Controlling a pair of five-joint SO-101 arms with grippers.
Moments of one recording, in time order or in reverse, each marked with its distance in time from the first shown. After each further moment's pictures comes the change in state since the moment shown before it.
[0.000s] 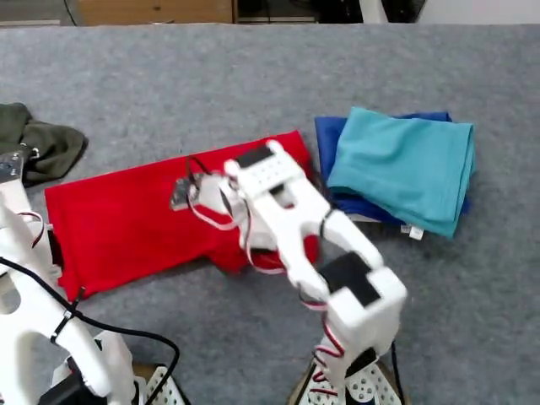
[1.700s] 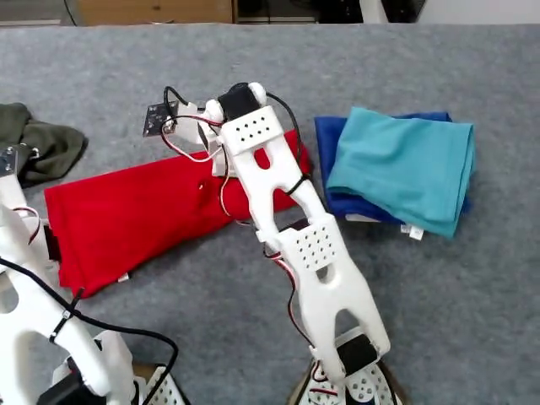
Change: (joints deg) left arm -0.1 1.3 -2.7 -1.2 1.1; right arm 2.1 39.8 -74.6 16.0 0.5
